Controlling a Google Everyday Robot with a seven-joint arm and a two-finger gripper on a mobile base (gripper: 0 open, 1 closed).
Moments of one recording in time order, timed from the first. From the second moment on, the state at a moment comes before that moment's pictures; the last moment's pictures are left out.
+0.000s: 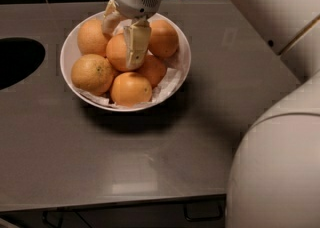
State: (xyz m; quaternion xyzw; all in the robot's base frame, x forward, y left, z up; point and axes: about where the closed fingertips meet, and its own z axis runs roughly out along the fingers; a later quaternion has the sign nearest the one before) arm 0.557 0.078 0.958 -0.86 0.47 0.12 0.17
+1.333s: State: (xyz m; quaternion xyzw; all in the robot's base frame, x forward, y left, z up) arm 0.551 0.079 0.958 -0.86 0.46 0.13 0.16
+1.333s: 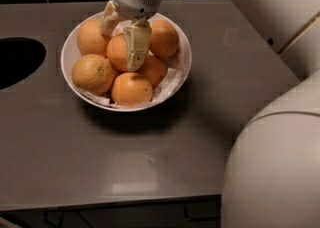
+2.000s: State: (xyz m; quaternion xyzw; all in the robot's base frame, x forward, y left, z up) arm 0.548 0.079 0.958 -0.86 0.46 0.14 0.16
